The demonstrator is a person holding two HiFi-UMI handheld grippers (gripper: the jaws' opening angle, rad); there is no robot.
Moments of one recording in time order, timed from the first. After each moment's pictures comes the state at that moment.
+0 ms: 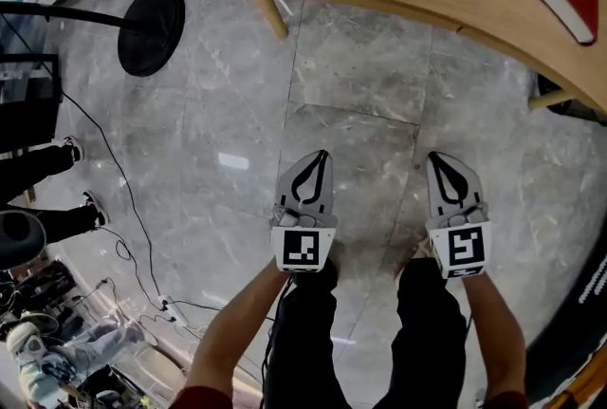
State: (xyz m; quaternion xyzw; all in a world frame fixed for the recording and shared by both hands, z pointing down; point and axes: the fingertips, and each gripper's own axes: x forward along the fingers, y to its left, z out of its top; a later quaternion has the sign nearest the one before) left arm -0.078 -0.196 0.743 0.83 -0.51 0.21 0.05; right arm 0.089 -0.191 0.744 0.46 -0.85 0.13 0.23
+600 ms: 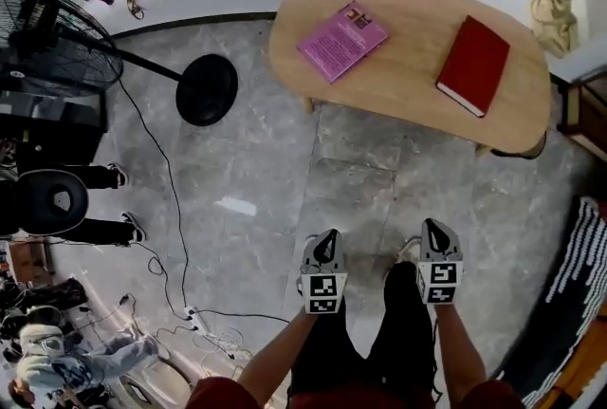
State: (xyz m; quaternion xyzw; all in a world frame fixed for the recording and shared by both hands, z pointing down) left arm -0.101 -0.110 0.468 0.76 -0.53 0.27 0.26; right arm 0.113 -0.137 0.450 0.53 -0.75 0.24 0.32
